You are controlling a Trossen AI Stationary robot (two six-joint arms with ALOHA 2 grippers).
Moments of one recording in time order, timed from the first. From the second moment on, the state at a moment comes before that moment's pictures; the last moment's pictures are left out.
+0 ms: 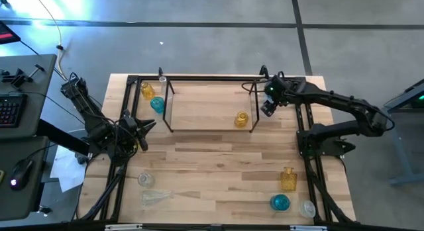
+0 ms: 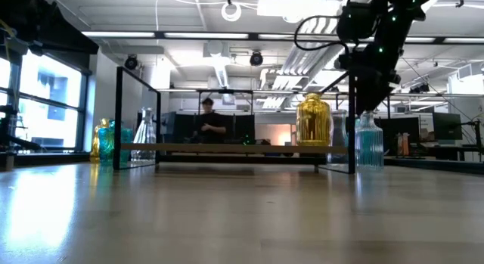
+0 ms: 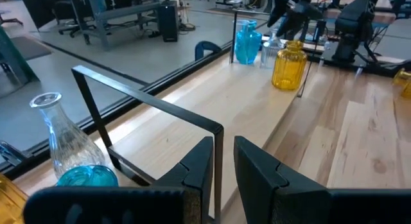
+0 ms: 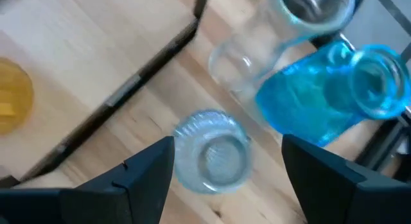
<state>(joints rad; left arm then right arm) -0.89 0.68 0.52 -1.09 -1.32 -1.25 -0.56 1.17 0.88 -0.85 0.23 0.15</state>
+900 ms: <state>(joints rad) -0.89 0.68 0.52 -1.07 -1.32 -1.25 -0.58 1.14 0.88 -0.87 0.16 0.13</state>
